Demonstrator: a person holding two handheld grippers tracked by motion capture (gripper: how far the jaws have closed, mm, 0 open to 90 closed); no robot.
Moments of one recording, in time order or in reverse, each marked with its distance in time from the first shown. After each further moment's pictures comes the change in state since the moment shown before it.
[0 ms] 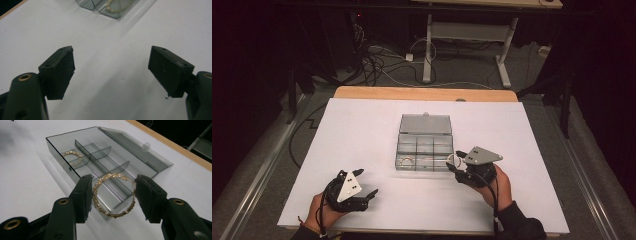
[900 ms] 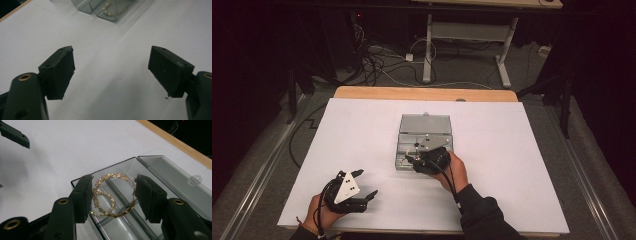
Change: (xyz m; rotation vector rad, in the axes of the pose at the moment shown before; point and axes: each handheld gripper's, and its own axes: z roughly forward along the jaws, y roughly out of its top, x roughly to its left) left arm 0.000 -0.001 -0.005 -0.029 -0.020 0.000; right arm 0.044 0.061 0.086 0.003 0.127 -0.038
